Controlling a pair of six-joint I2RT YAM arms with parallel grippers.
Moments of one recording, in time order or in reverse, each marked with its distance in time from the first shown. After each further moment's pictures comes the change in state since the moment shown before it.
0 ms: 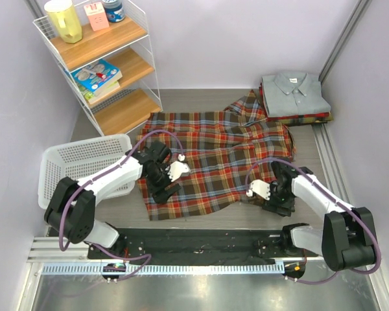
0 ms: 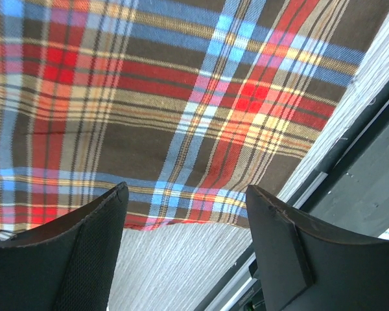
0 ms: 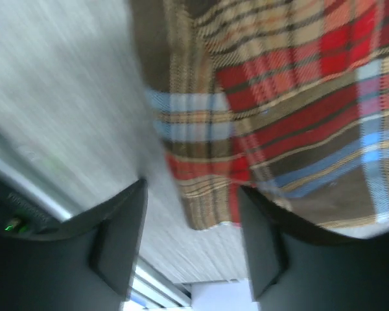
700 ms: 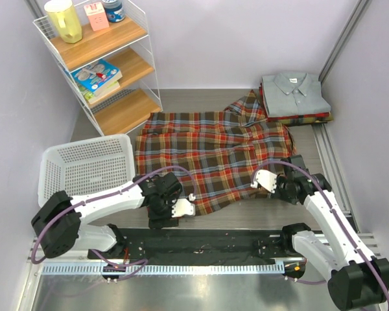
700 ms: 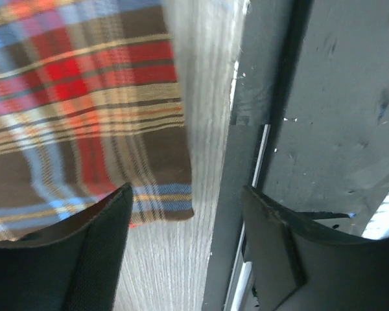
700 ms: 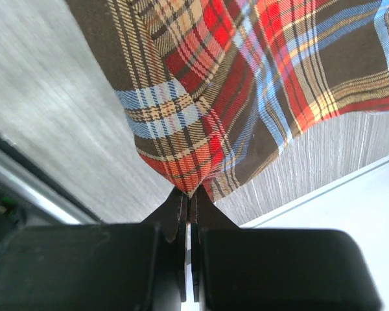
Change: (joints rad) left arm -0.320 -0.177 -0.204 -0.022 -0.069 0.098; right arm 0.048 -0.327 0.078 -0.056 0.081 0.095
